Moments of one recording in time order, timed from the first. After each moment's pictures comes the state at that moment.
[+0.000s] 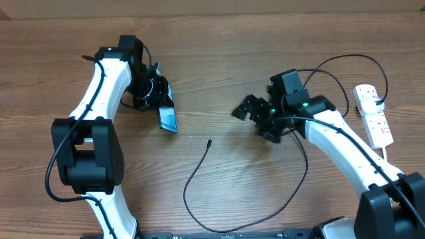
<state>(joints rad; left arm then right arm) -0.05 2.04 1.63 -1.15 0.43 -0.21 0.34 1.58 1.10 -0.71 -0.43 0.84</state>
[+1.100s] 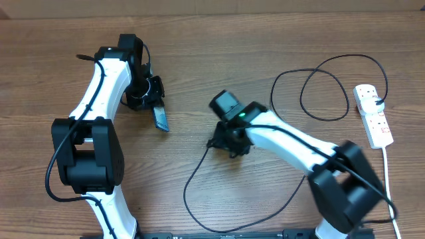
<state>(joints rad) -0.05 2.04 1.63 -1.13 0.24 -0.31 0.70 1.85 1.22 -0.77 -0.15 0.97</state>
